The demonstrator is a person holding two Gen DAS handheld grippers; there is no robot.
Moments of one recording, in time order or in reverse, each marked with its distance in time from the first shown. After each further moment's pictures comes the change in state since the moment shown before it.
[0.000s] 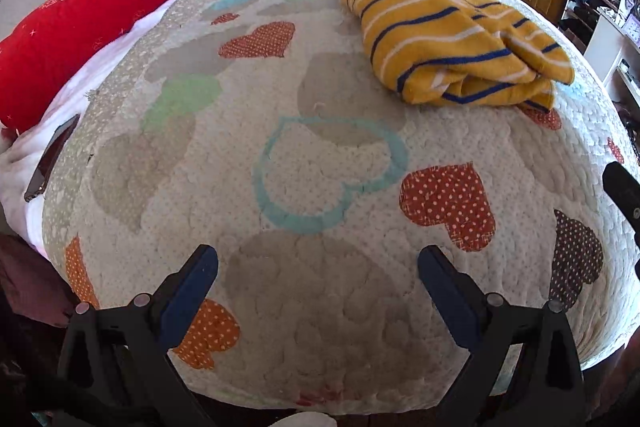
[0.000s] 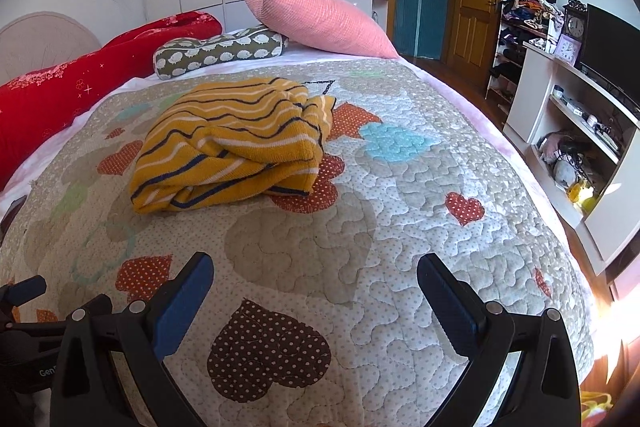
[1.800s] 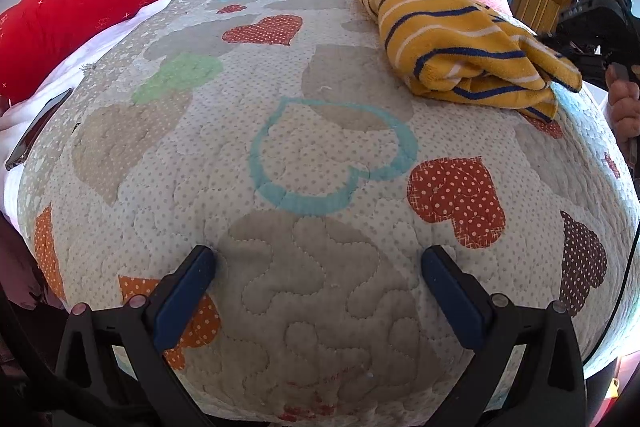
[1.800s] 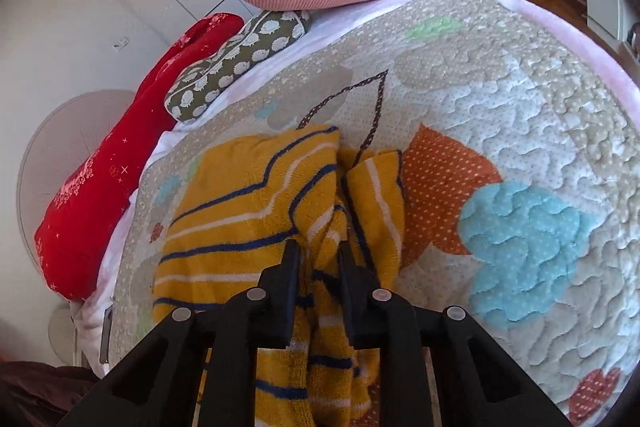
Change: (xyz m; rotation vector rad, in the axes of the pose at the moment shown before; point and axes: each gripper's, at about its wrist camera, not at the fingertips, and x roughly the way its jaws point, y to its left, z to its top) left arm 0.007 0.006 -0.015 -0.074 -0.076 -0.057; right arm 0.170 -0.048 0.138 0.304 0.215 0.420
